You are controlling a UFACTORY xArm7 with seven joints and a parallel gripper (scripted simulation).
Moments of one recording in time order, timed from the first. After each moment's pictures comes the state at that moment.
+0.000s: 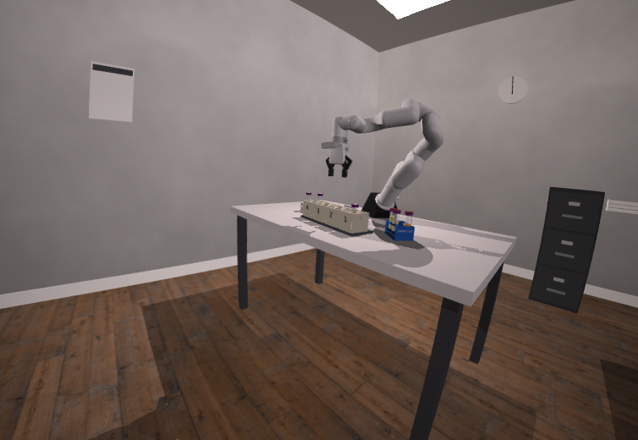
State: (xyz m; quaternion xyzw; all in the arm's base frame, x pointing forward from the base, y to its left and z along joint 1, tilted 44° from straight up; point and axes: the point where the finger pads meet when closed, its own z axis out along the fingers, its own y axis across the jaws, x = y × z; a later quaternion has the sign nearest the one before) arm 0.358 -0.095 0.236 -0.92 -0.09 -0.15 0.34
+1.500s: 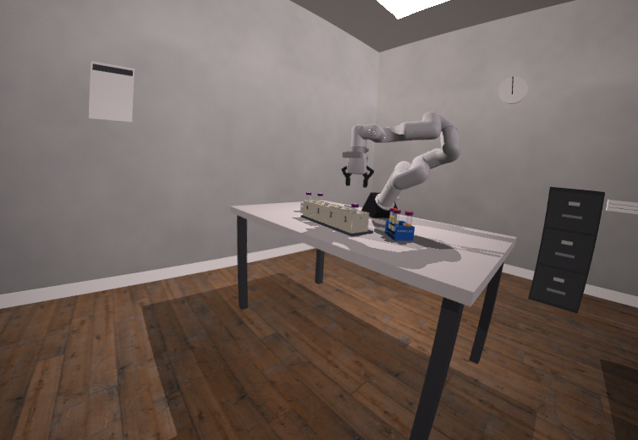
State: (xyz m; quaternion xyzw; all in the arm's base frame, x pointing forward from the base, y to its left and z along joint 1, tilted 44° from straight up) arm 0.296 -0.010 0.237 -0.91 -0.20 -0.19 0.32
